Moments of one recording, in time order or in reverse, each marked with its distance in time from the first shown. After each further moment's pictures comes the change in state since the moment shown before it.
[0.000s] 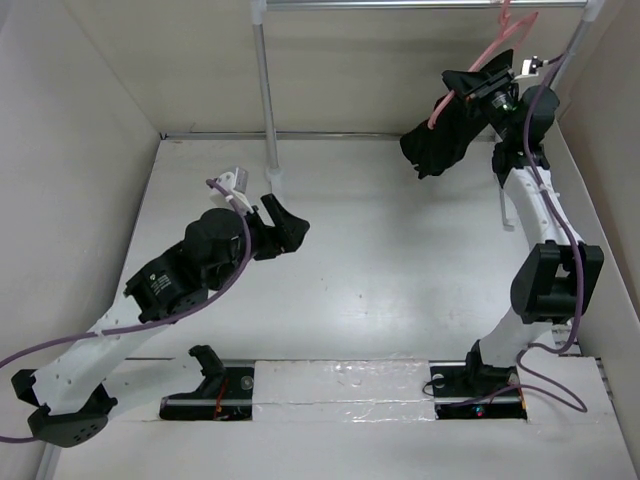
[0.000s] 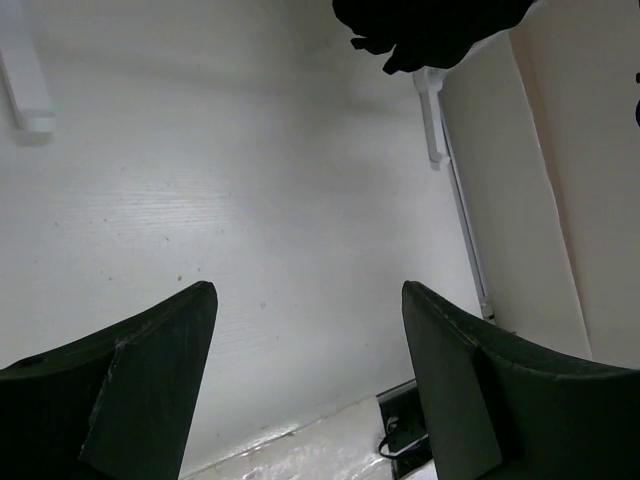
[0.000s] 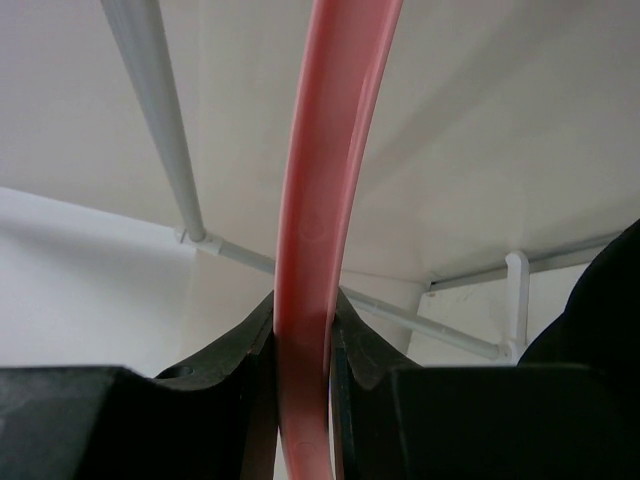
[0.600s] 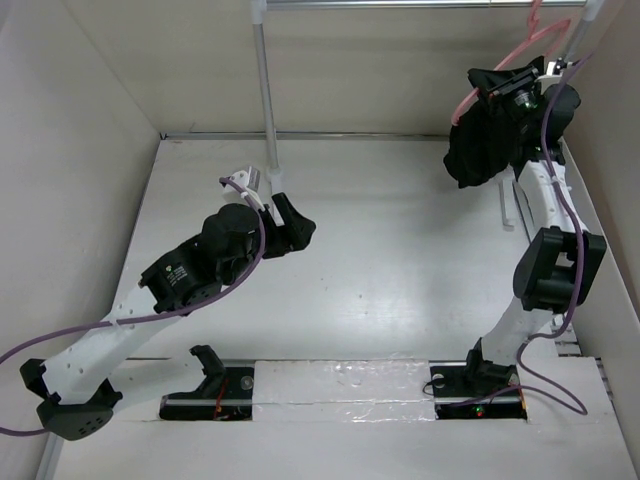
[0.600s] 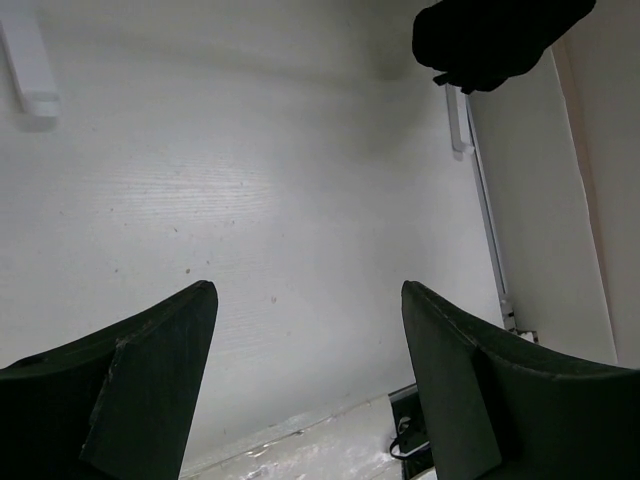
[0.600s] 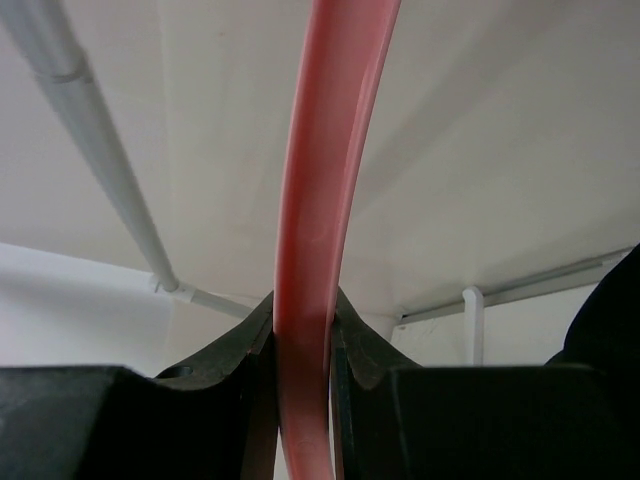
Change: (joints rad) left arm 0.000 0.050 0.000 0.000 -0.008 -0.013; right arm -0.125 0.091 0.080 0.013 -0.043 0.010
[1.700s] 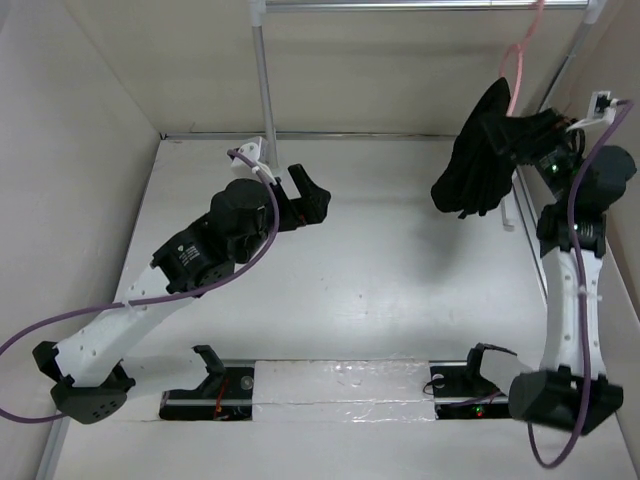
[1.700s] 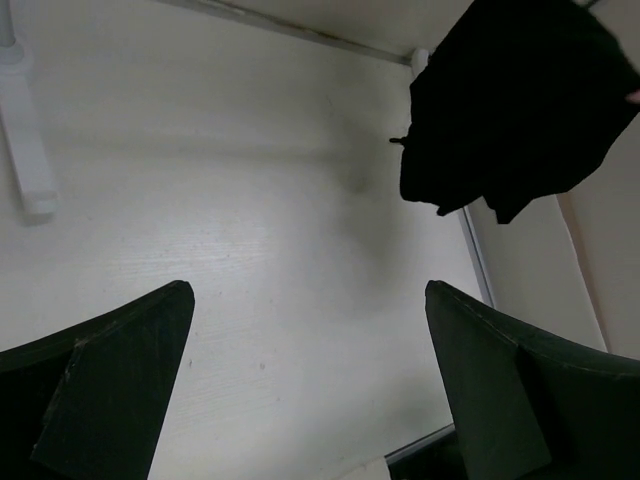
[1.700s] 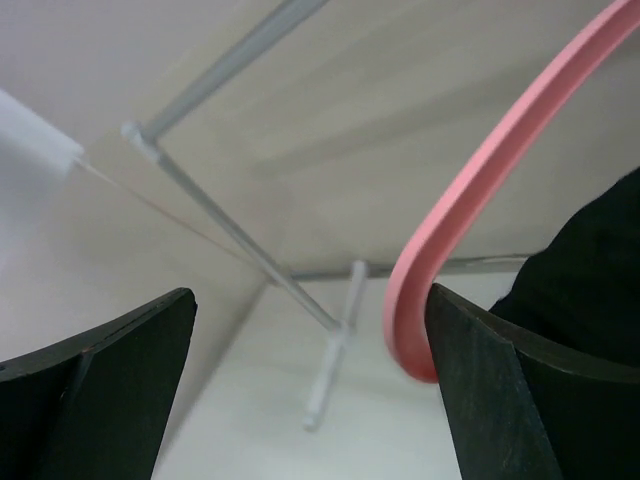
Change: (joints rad) left arm 0.000 0.137 0.158 0.072 -0.058 0.099; right arm -0.090 -0.612 -0.350 -0.211 -0.089 -0.475
